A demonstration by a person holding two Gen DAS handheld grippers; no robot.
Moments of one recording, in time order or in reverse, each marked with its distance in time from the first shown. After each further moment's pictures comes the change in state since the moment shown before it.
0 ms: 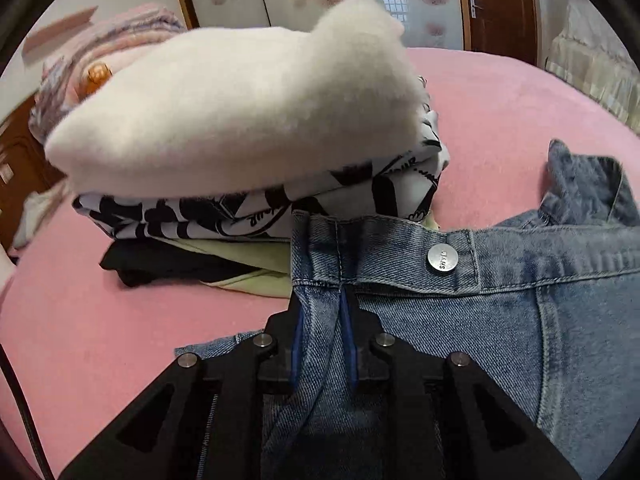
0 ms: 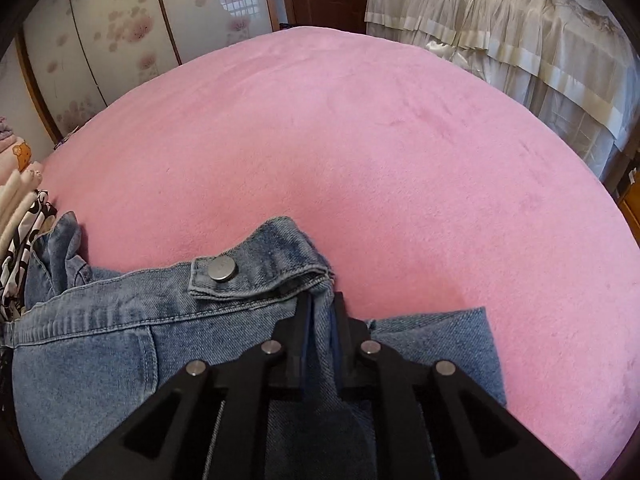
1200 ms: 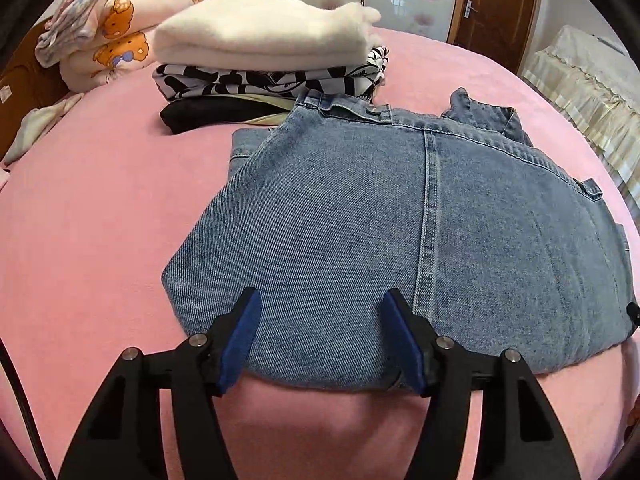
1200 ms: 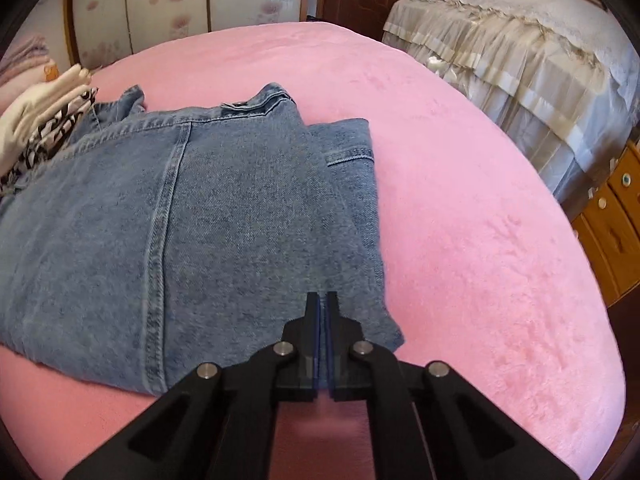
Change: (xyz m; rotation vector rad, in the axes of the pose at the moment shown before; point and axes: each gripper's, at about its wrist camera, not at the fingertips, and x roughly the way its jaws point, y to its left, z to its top) left arm -0.131 0.034 -0.120 -0.103 0.135 -0.173; right arm -0.121 -0.039 -0.134 -0.180 0.015 -0.084
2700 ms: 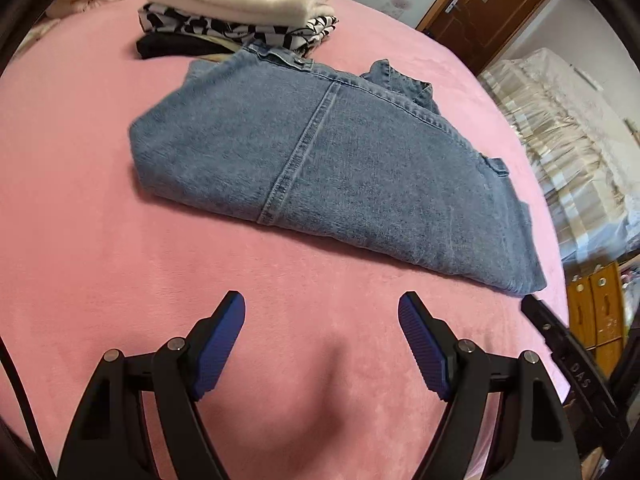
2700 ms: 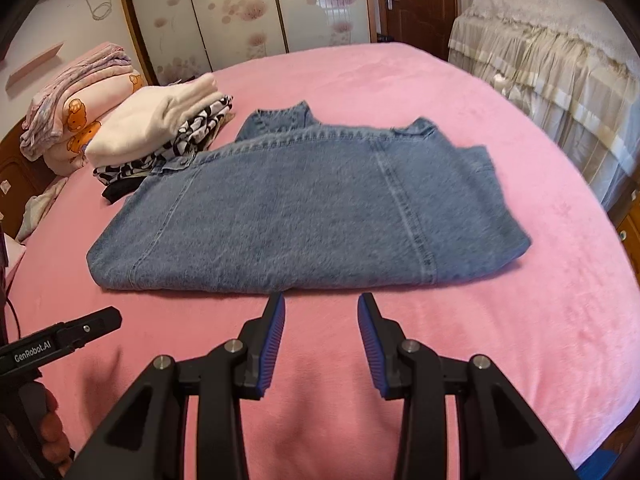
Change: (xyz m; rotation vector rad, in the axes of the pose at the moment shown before) left arm -0.073 -0.023 -0.063 -0.147 0.153 -0.318; right arm -0.138 0.119 -0.059 -0.035 -0.047 0.275
